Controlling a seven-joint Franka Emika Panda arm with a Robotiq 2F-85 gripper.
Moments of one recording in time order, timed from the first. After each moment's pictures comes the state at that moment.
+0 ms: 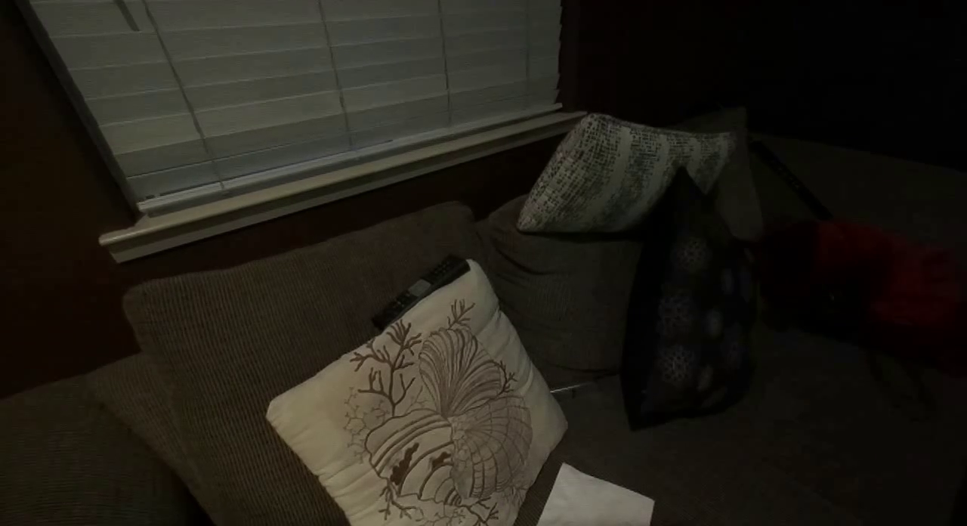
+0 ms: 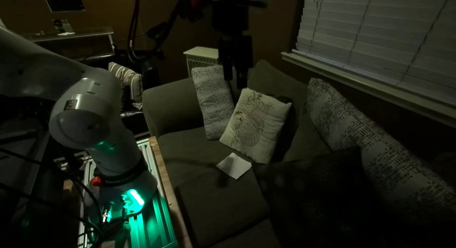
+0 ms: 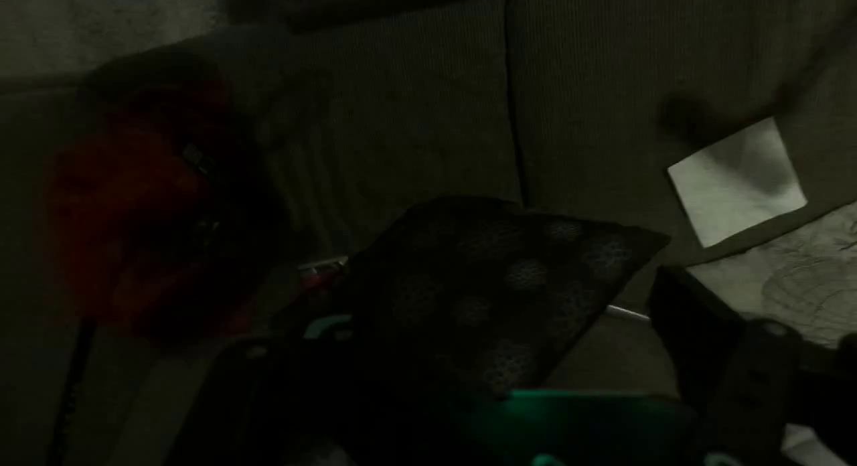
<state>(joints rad) -0.14 -0.75 -0.07 -2.52 -0.27 1.78 0.05</state>
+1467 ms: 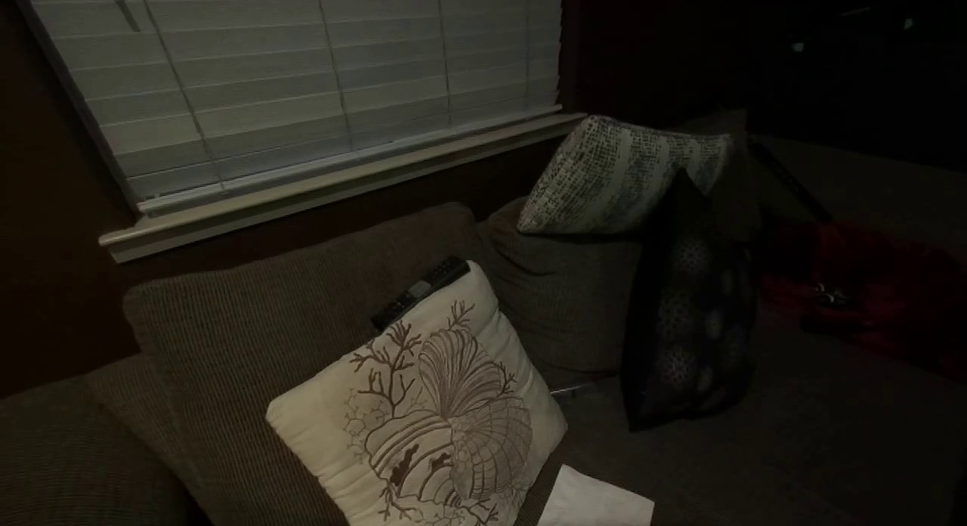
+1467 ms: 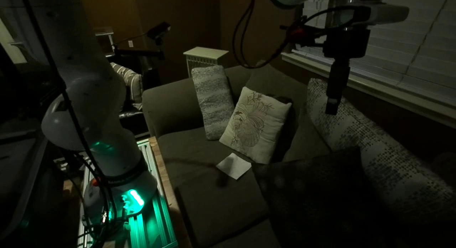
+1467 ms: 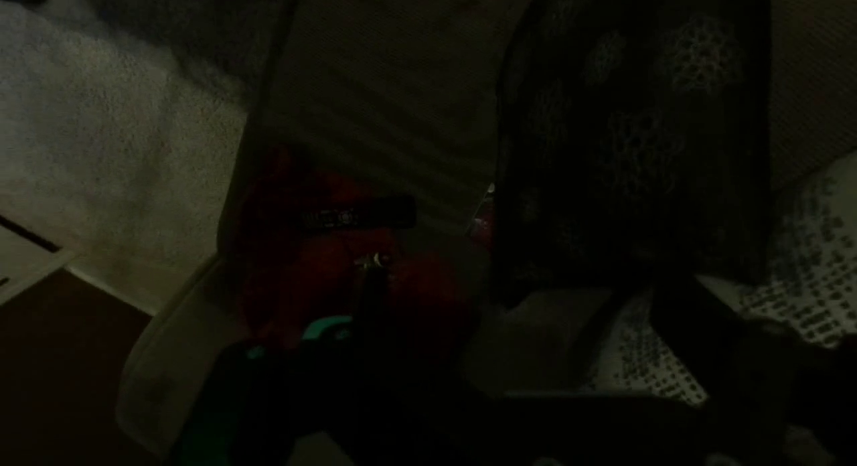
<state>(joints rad) -0.27 0.00 -0.12 -1.95 -0.30 1.94 0.79</state>
